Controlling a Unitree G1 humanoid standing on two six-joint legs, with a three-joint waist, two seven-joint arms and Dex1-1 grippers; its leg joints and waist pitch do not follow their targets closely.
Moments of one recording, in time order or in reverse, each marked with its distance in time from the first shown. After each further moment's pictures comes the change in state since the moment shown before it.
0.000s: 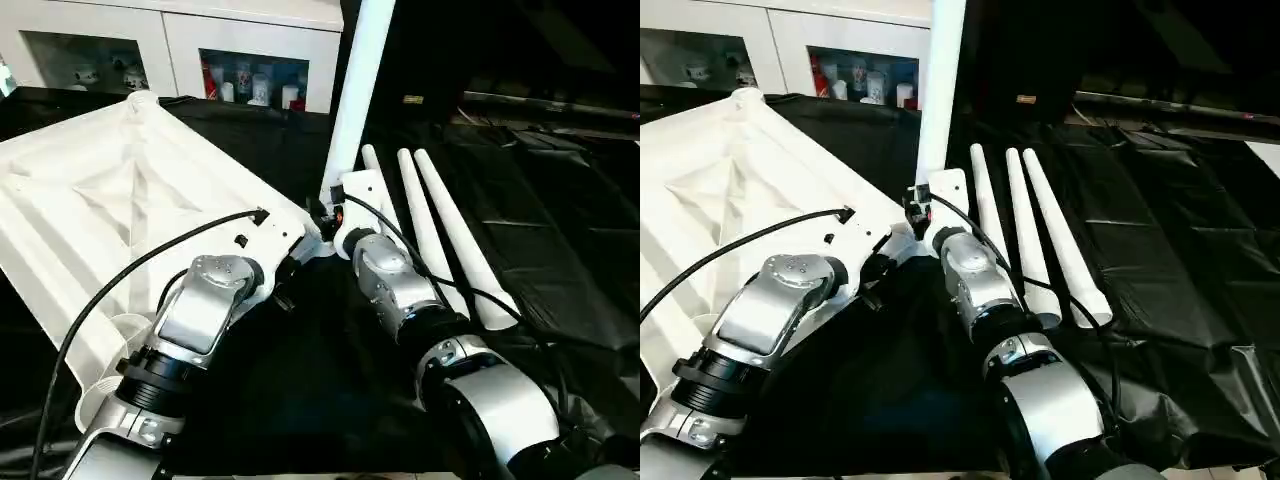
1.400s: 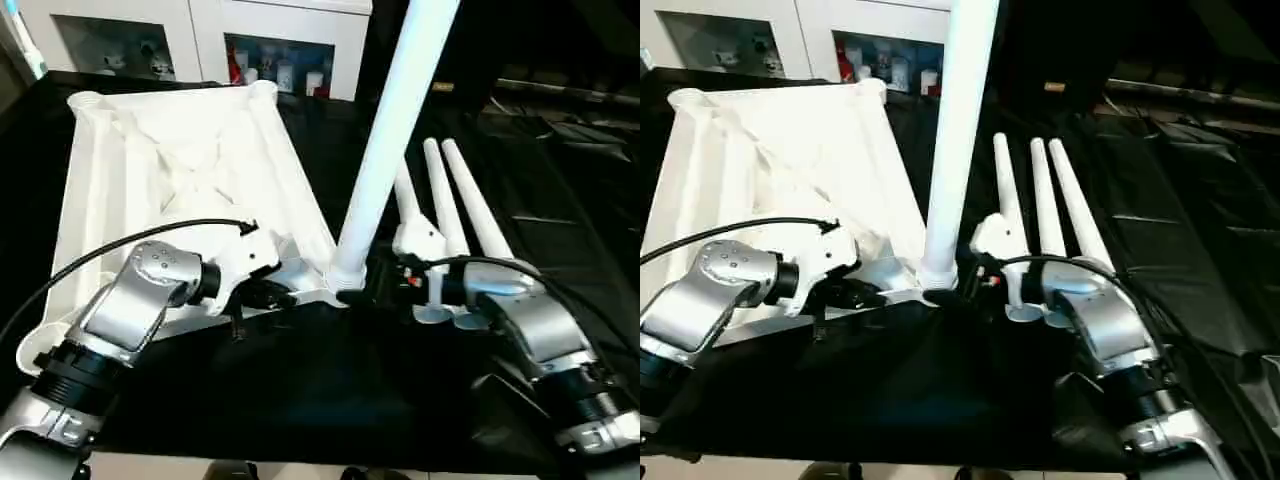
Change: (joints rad) left arm 0.014 0.325 -0.069 0.027 -0.149 -0.350 -0.583; right arm 0.405 -0.511 0.254 -0.873 0.052 0.341 0.841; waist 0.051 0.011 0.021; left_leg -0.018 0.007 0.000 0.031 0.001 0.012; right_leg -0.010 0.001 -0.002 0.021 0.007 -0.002
